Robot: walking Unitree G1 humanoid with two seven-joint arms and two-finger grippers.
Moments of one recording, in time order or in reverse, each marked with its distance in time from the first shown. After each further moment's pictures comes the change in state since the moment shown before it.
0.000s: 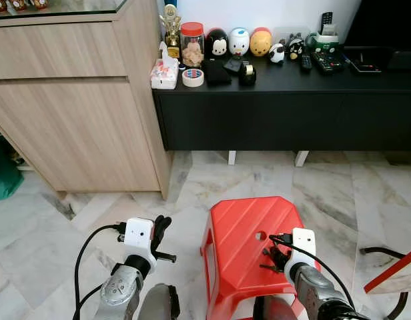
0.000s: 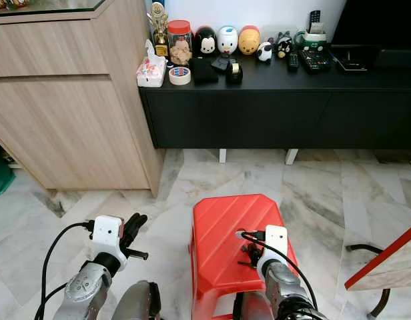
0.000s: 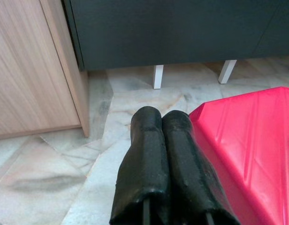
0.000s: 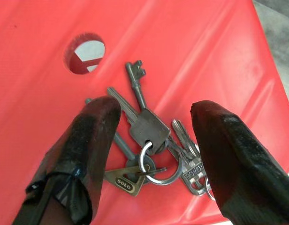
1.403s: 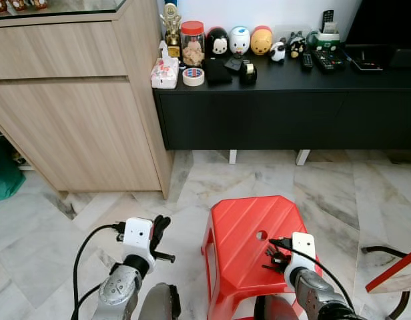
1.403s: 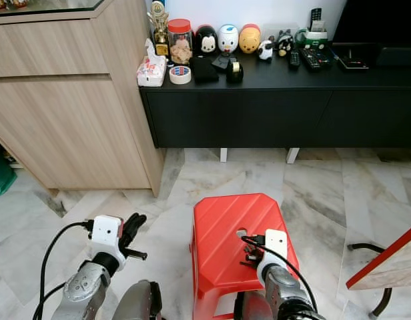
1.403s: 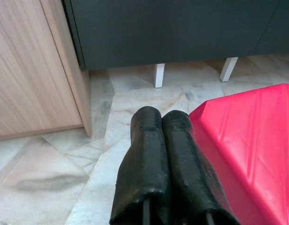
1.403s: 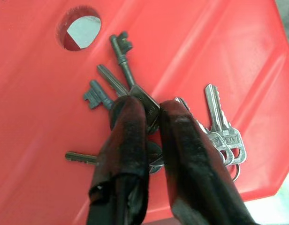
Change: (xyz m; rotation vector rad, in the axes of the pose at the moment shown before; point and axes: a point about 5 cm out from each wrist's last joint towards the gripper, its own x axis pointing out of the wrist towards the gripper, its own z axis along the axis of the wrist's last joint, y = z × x) left arm 0.000 0.002 0.000 0.012 0.002 -0.001; right arm -0.001 0.000 -0.008 0.004 0.040 0.007
